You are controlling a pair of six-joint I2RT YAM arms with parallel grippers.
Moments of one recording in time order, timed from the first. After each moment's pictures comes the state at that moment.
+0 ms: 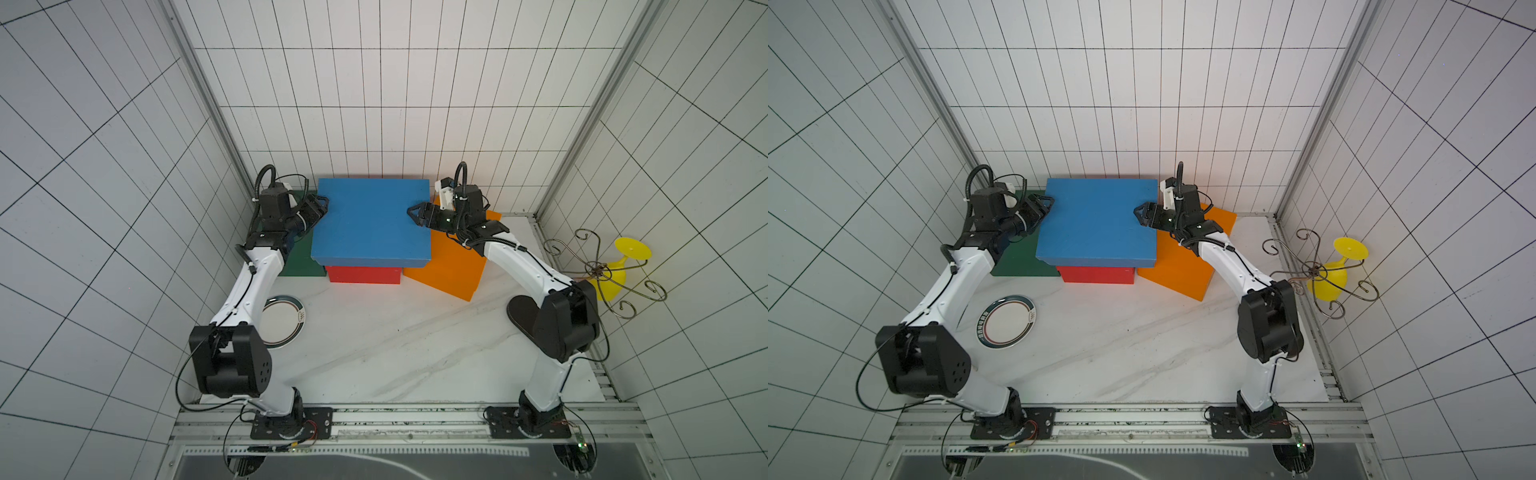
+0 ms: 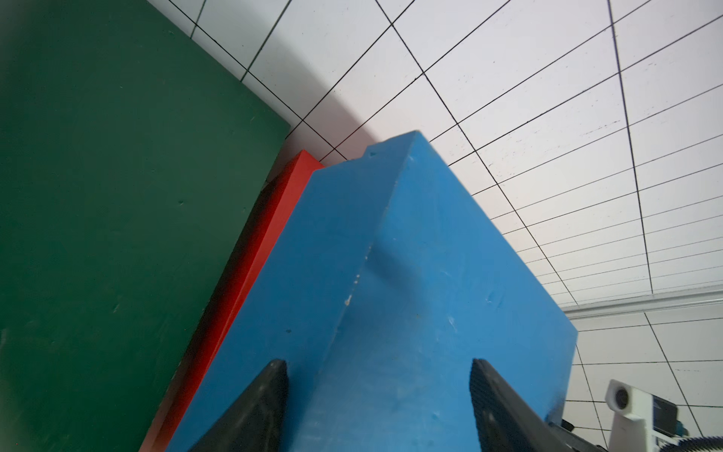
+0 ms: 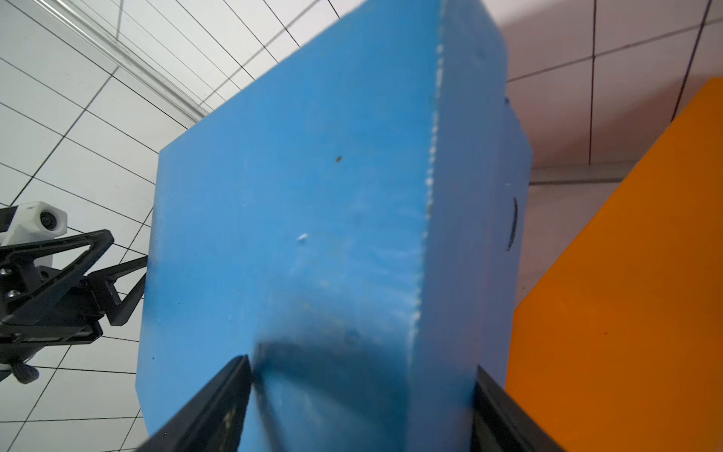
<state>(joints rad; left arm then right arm) 0.01 1.58 1.44 -0.25 0.37 -0.81 0.40 1.88 1.67 -0.18 -0.38 0.55</state>
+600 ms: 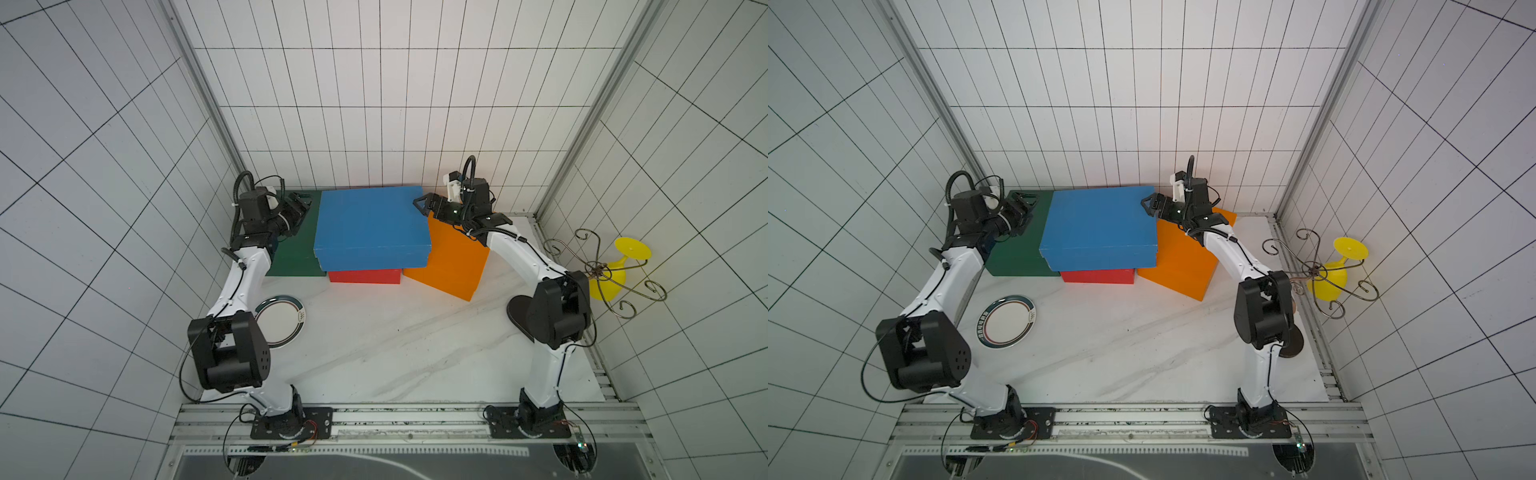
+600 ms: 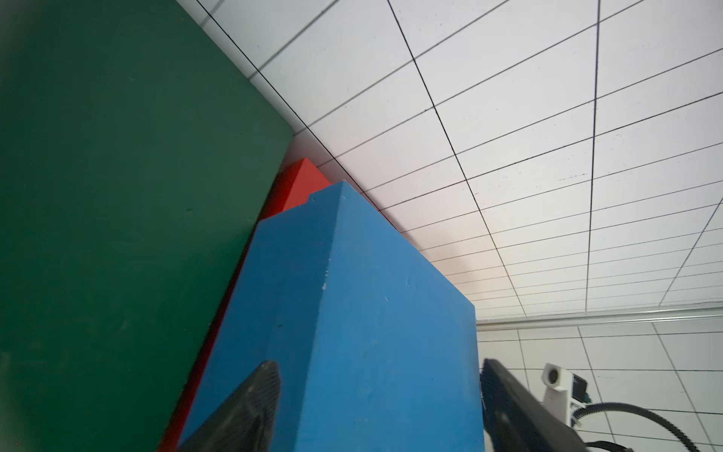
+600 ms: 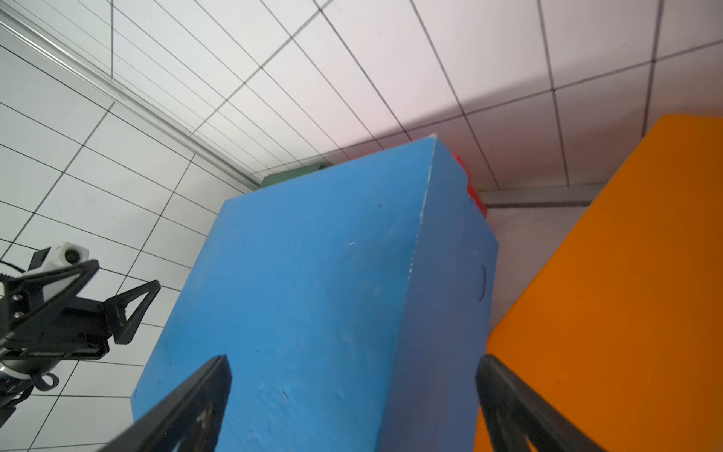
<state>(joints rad) 0.18 1.57 1.39 -0.16 0.56 -0.90 0.30 1.92 1.75 -0.18 -0.42 0.53</state>
